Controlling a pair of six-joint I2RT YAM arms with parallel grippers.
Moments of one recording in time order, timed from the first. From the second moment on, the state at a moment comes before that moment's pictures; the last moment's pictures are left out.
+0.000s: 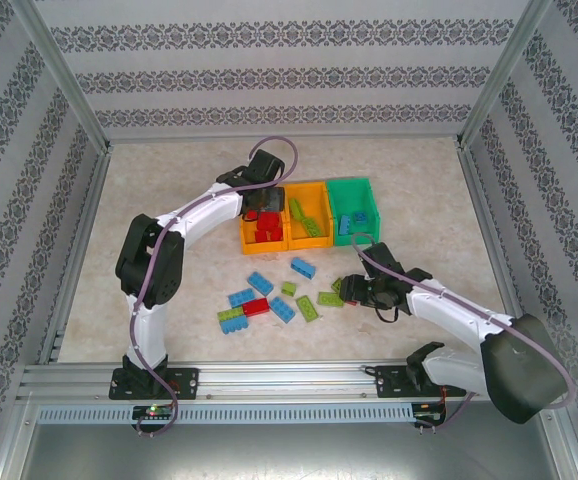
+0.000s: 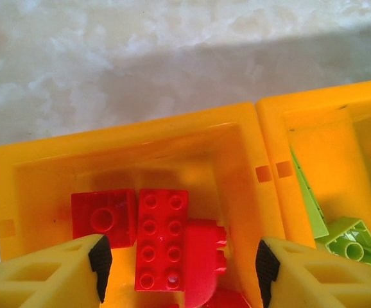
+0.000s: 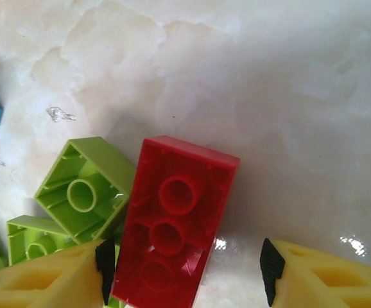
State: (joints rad) left arm -0.50 2.00 1.61 -0.58 -0.17 -0.42; right arm 0.49 1.18 0.49 -0.47 -0.08 0.67
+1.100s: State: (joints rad) left arm -0.50 1.57 1.13 -0.49 -0.22 -0.51; right arm 0.53 1.28 0.80 -0.30 -0.21 0.60
